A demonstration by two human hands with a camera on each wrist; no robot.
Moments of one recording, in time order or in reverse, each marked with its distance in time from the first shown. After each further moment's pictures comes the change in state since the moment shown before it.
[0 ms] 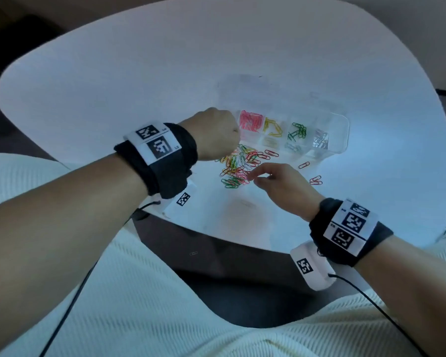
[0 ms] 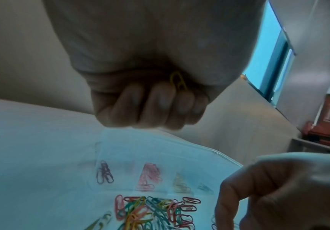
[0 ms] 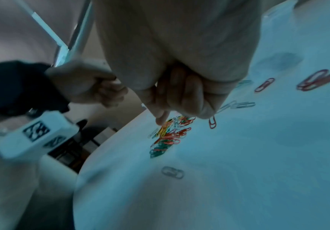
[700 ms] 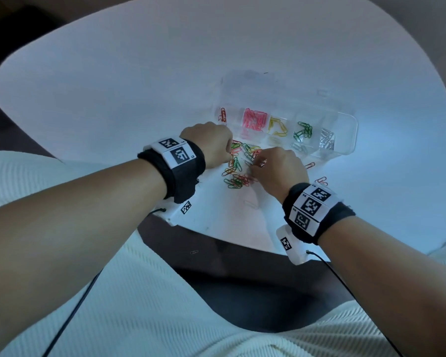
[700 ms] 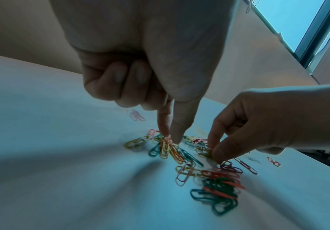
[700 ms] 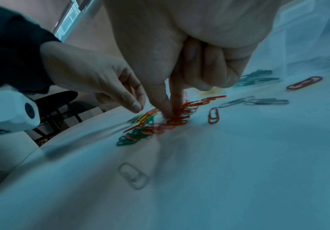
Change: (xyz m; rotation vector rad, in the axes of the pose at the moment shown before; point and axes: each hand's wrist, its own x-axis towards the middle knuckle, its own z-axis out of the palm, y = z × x) left_hand 0.034 -0.037 0.041 0.245 0.030 -0.079; right_hand 0.041 -0.011 0.014 -0.382 0.240 0.040
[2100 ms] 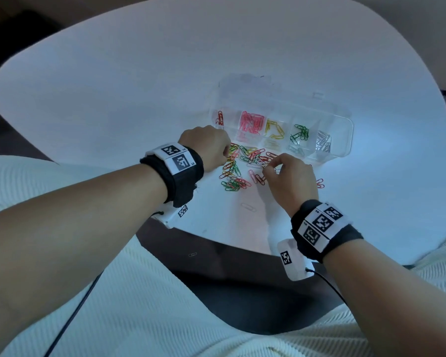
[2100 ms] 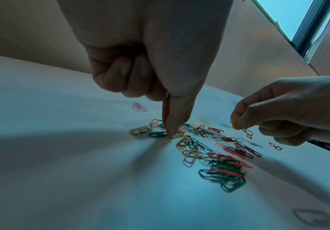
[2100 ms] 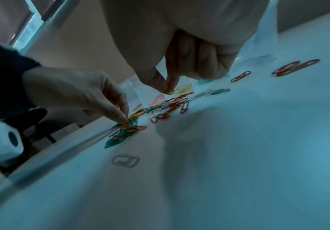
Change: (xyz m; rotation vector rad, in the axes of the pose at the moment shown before) left_hand 0.004 -0.002 0.007 0.037 0.065 0.052; right_hand -0.013 0.028 0.004 0.206 0.168 0.085
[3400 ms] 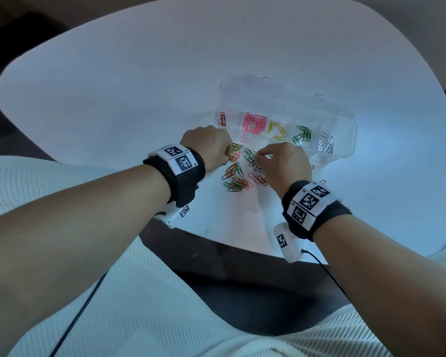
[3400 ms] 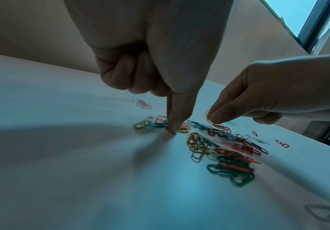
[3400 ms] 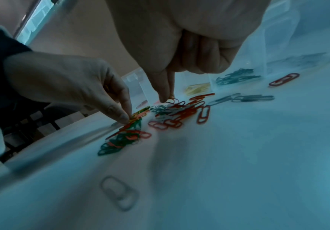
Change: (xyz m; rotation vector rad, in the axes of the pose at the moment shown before) left_hand 0.003 -0.002 0.001 -0.011 0.016 -0.020; right_hand 0.020 -0.027 -0.002 -0.103 0.005 -0.114
